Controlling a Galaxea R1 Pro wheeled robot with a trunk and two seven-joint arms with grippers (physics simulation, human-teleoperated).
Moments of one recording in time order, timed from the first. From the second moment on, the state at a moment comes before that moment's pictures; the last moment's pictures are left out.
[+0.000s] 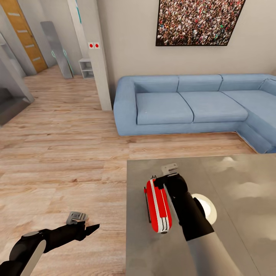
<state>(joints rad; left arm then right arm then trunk) -0.14 0.28 -0.01 -1.48 0.32 0.74 -0.53 -0.65 0.17 0.20 -1.32 0.26 1.05 -0.05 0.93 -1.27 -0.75</state>
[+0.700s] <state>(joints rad) -0.14 0.28 -0.01 -1.48 0.32 0.74 -0.53 -0.73 0.17 0.12 -0.99 0.12 1.05 -0.06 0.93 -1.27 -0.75</state>
